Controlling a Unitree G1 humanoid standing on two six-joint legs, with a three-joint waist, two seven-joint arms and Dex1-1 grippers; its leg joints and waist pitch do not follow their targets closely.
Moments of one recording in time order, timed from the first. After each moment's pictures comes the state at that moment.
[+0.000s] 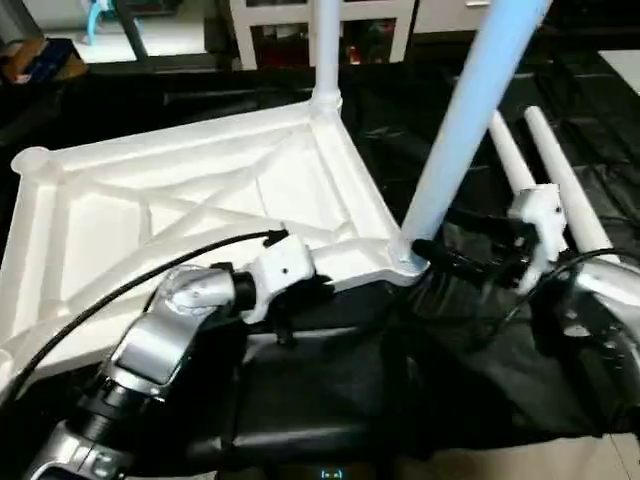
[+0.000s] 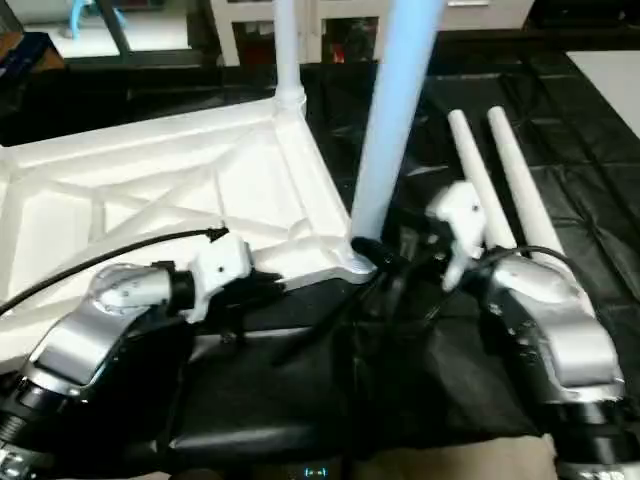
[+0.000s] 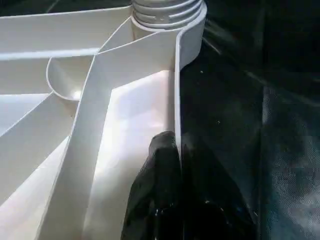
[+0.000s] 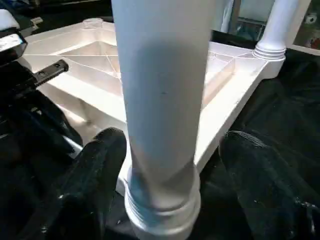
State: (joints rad) left arm -0.39 0.43 -0.30 0.02 -0.01 0.28 -0.93; right arm -0.29 -0.59 -0.03 -0.03 0.45 0.30 0.89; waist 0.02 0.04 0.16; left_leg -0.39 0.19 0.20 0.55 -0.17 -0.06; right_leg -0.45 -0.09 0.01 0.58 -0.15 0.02
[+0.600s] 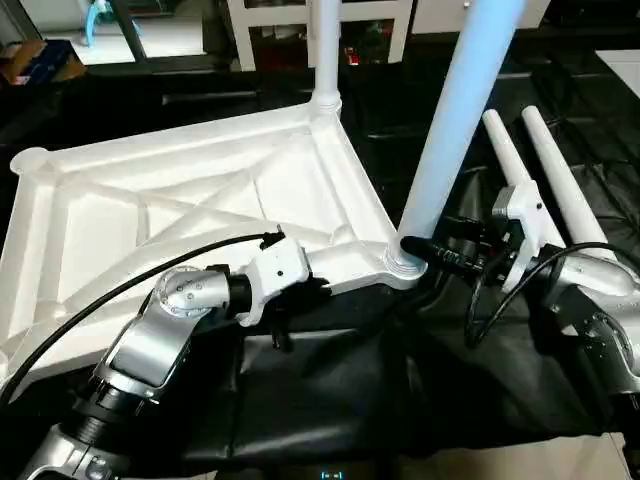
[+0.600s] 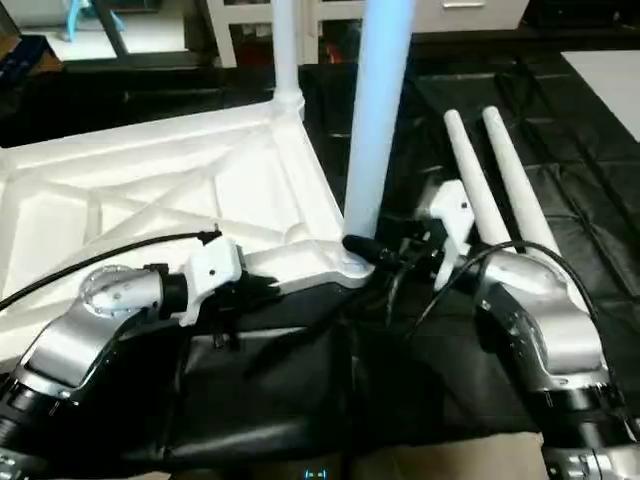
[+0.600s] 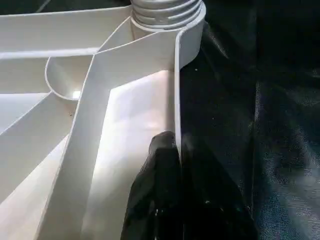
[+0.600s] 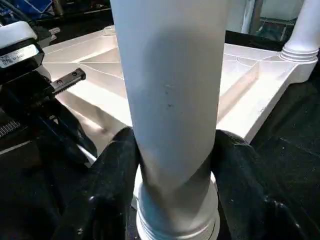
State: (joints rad) left arm -0.38 0.44 -0.30 0.02 -0.02 0.28 -0.95; right arm -0.36 -0.55 0.01 0.03 0.45 0.32 0.94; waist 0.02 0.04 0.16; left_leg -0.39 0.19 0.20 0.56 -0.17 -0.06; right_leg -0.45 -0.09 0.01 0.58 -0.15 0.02
